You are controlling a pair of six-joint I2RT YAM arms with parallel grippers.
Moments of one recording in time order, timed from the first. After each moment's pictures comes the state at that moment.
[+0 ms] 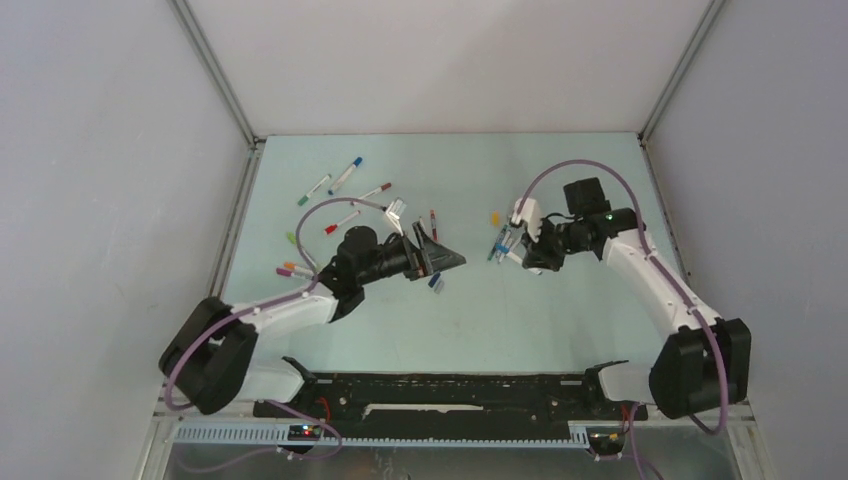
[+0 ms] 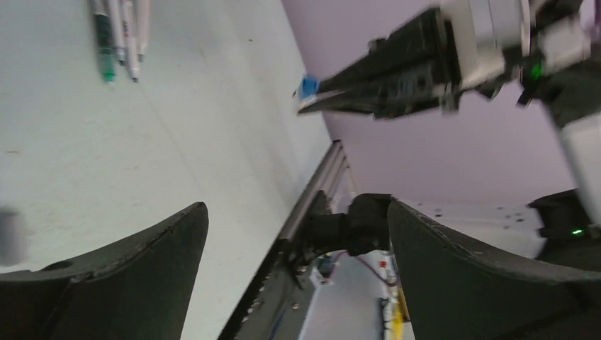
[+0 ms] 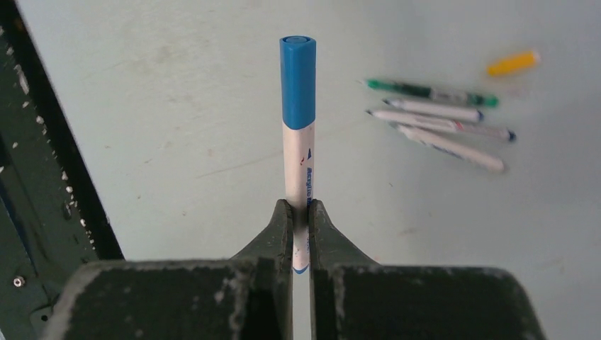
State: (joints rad) left arm -0.65 1.28 0.55 0.55 0.47 -0.98; right arm 0.19 1.34 1.07 -0.84 -0.64 -0.83
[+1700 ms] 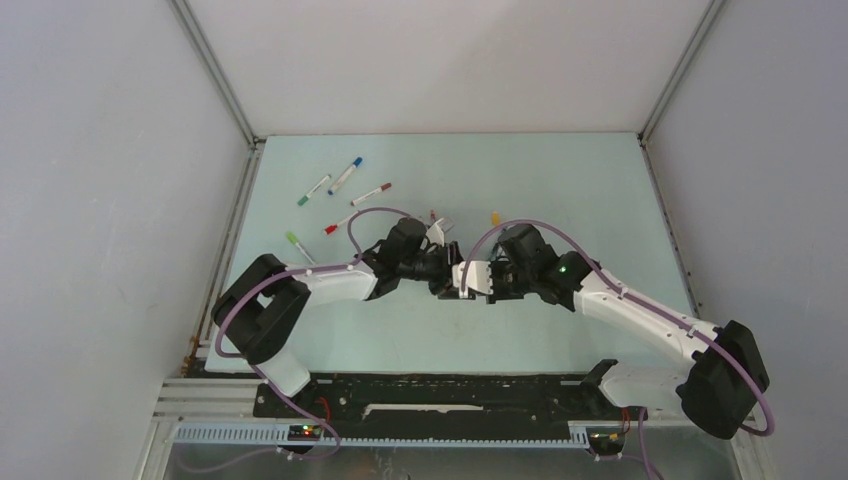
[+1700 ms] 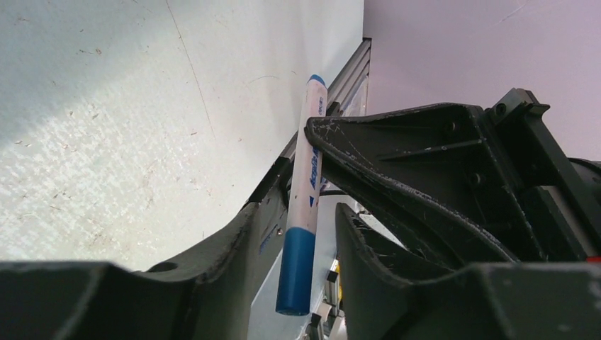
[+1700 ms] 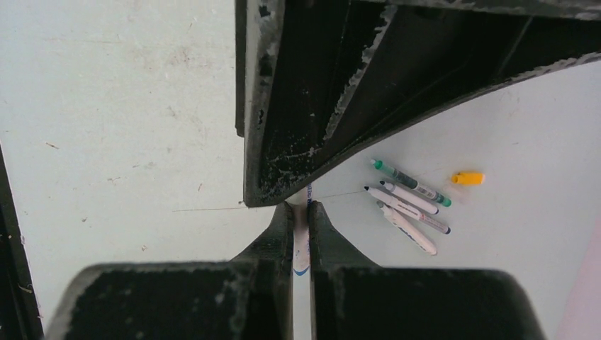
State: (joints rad) left arm -0.75 1.64 0.80 0.30 0.68 -1.09; right arm 0.74 1.20 0.85 -0.56 -0.24 -0.92
